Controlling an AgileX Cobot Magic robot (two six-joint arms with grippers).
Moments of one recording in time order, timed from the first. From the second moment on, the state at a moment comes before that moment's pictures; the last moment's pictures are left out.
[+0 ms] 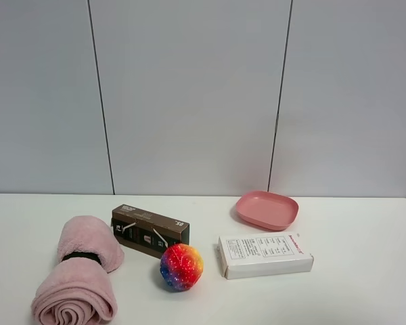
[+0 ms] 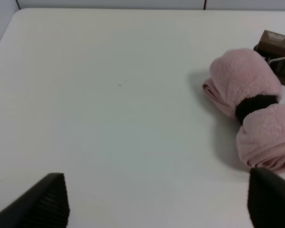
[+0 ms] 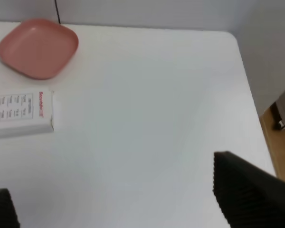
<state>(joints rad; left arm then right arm) 0.02 -0.01 -0.51 -0.01 1.05 -0.03 0.19 0.42 -0.85 -0.07 1.10 0.02</state>
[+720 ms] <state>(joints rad) 0.02 -0.01 -0.51 -0.01 1.05 -0.03 0.07 0.00 -0.58 -0.09 1.22 0.08</state>
